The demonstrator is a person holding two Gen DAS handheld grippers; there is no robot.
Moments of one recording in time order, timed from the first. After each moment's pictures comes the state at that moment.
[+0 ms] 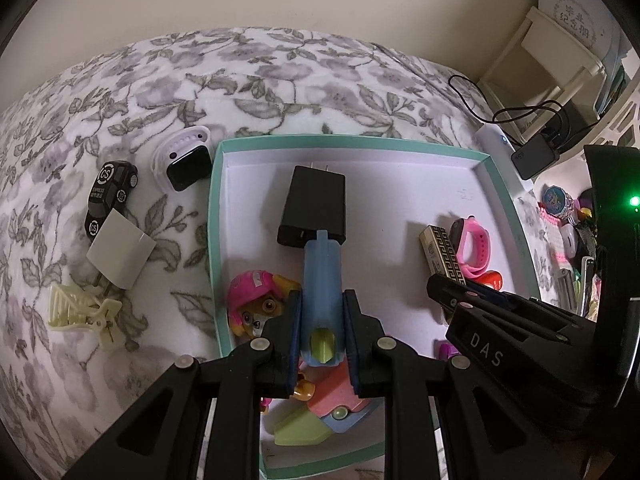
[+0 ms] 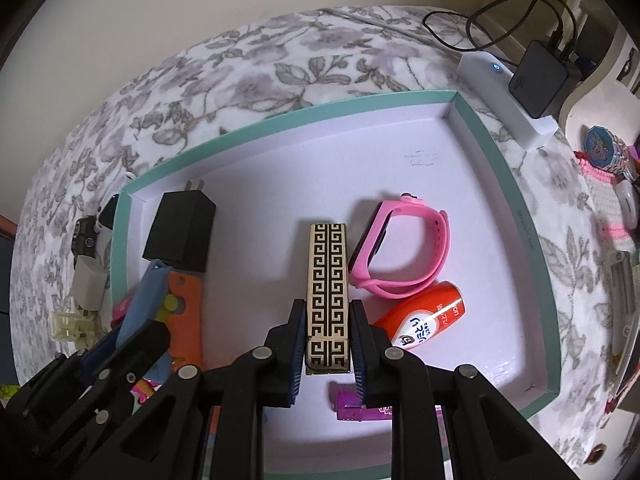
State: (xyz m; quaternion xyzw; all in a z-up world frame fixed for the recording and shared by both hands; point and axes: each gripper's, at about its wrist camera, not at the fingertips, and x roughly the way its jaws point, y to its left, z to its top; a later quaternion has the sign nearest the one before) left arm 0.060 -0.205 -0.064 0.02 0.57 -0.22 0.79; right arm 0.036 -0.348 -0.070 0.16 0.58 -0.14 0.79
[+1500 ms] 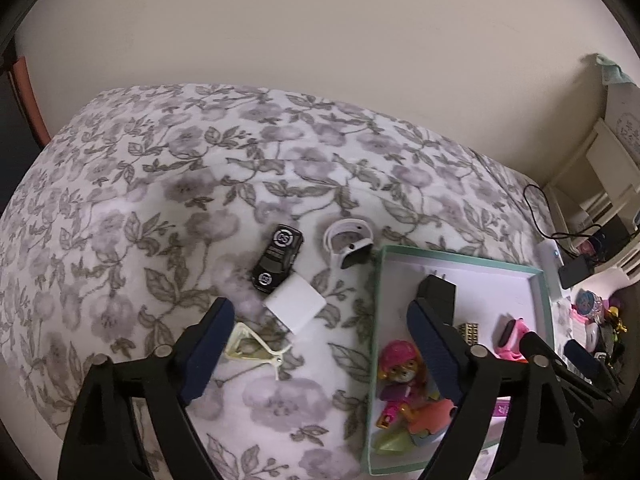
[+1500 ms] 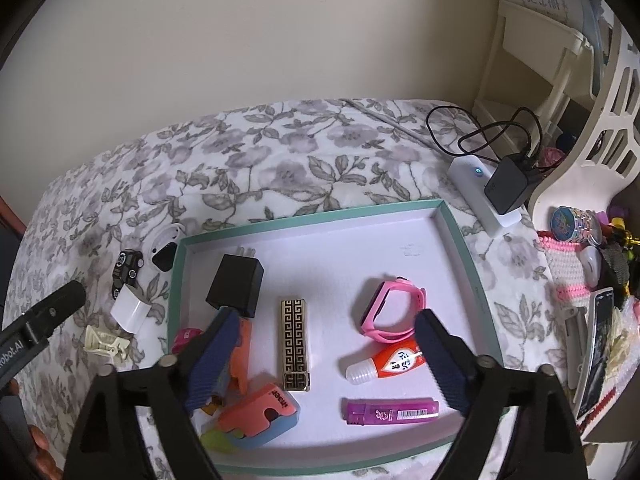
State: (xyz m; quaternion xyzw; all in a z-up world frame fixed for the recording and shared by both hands) left arm 0.088 -0.100 0.003 -0.04 0.50 -0.08 0.86; right arm 0.031 -0.316 0.005 0.09 0.49 -0.16 0.85
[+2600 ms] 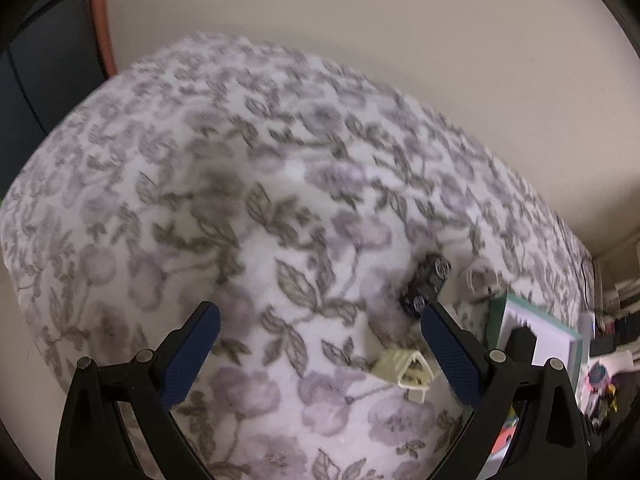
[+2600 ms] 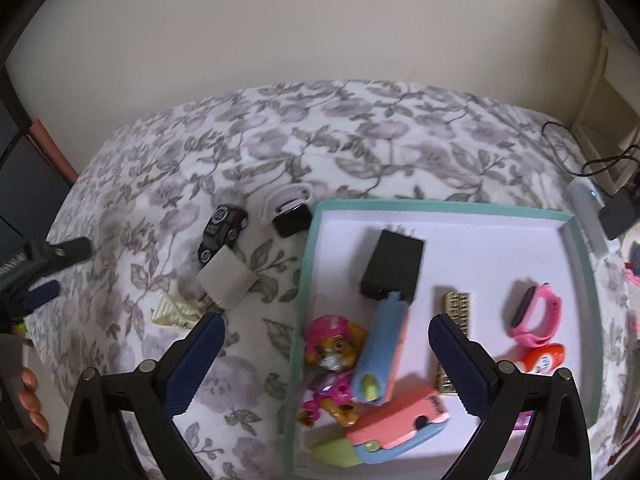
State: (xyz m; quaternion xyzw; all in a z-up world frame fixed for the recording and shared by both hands) left arm 0.113 0.027 -0.023 -0.12 0.54 0.03 0.83; right arm 0.064 -0.217 -0.027 0.08 0.51 -0.02 0.86
